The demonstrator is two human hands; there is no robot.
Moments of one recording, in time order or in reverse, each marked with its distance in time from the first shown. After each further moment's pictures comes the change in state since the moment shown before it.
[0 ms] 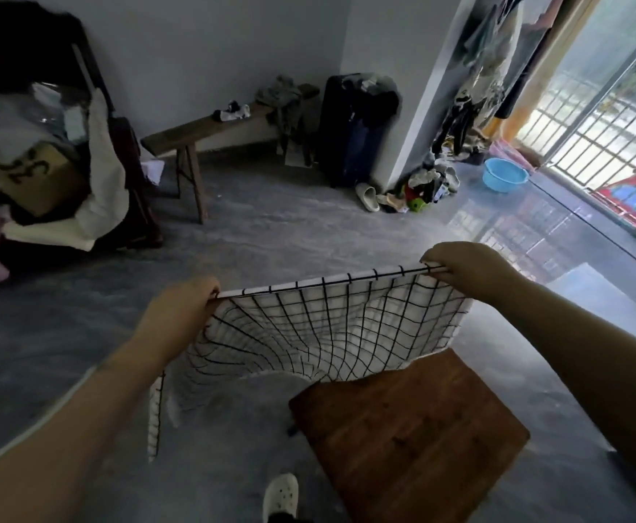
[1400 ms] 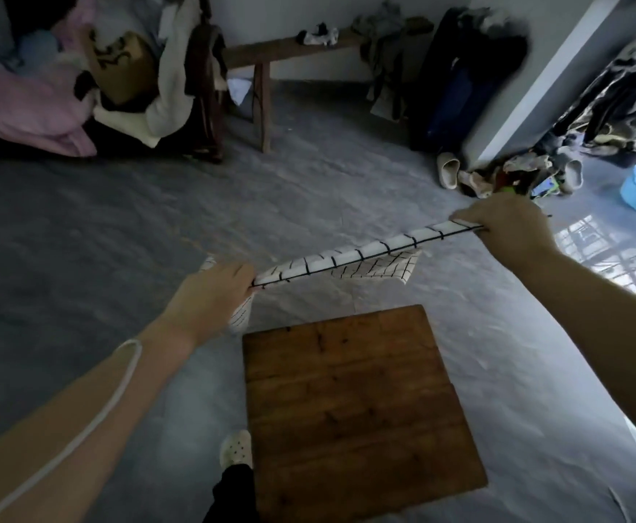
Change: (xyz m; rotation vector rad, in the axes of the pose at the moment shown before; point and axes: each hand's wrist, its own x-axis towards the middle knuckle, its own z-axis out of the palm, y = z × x) left_hand -0.021 0.214 0.147 0.307 0.209 0.075; right_hand 0.060 0.231 0.068 -0.029 0.256 -0.309
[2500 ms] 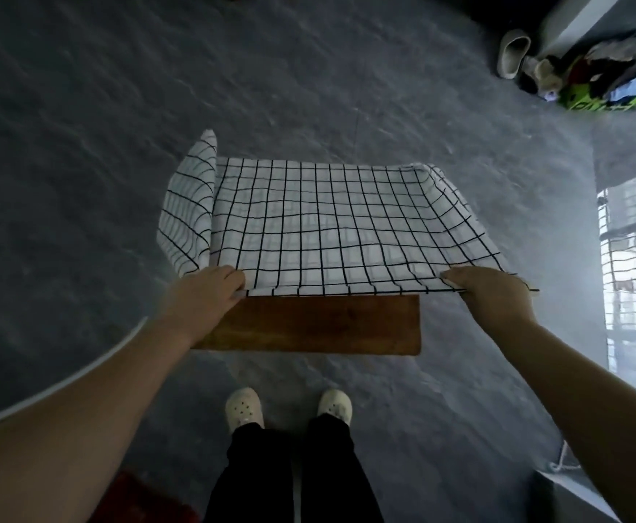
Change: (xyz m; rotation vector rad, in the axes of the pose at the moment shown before) left_hand -0.191 0.292 0.174 -0.206 -0.345 -0.357; right_hand -0.346 0.071 0.191 0.237 -0.412 0.053
